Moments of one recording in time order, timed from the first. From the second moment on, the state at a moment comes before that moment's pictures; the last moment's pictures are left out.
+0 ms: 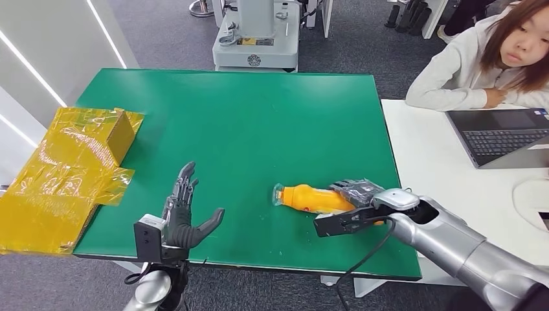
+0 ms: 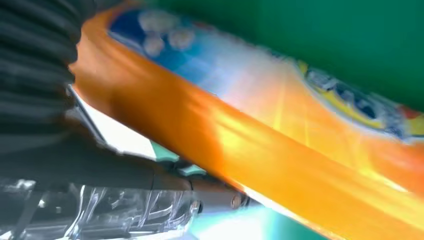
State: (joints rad) left arm -0.08 0.03 -0.43 -1.38 0.09 0.26 -0.45; right arm -0.85 -0.47 1.18 -1.03 0.50 0.38 0.09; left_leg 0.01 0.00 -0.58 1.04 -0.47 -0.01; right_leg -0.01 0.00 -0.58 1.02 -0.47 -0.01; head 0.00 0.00
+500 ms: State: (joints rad) left arm -0.09 0.02 -0.43 -1.36 0.10 0.25 -0.45; right arm -0.81 -0.51 1.17 -1.04 0.46 0.39 0.09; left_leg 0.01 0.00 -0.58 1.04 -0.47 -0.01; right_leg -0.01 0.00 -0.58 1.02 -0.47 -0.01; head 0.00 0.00
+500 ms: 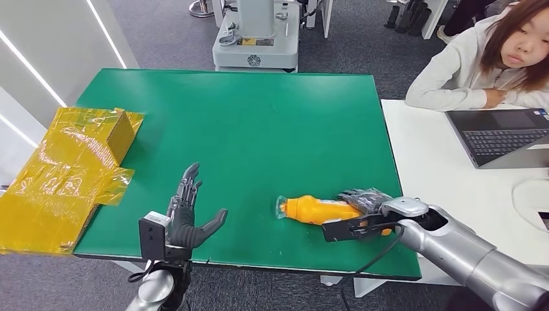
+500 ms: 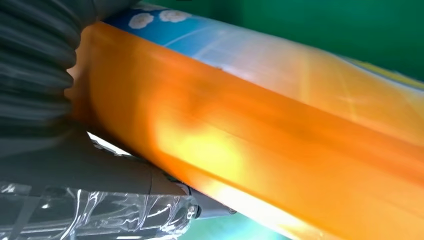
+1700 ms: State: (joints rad) left arm -0.12 0.06 -0.43 -1.43 0.06 0.21 -0.45; right arm -0.33 -0.51 0.69 -1.40 0.32 -0.10 -0.10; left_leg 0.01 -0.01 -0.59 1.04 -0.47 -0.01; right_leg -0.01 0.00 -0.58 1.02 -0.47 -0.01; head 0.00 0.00
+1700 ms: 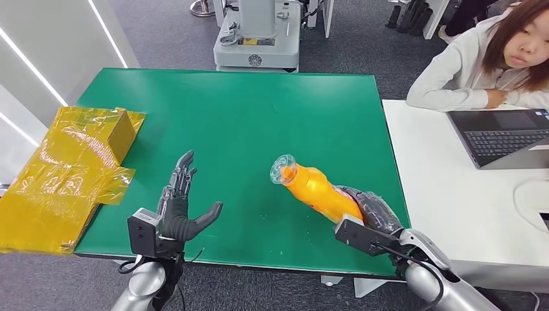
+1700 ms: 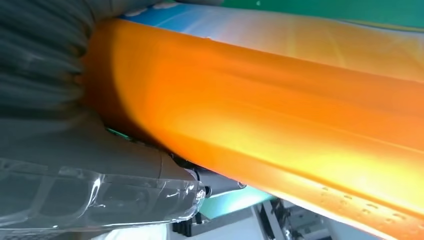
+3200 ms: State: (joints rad) left arm -0.47 0.09 -0.44 -1.46 0.29 -0.16 -0.15; right arm -0.21 -0.28 0.41 -1.53 0.36 -0.27 -0.23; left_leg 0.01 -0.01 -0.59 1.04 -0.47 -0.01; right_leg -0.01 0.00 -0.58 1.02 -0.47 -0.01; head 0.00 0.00
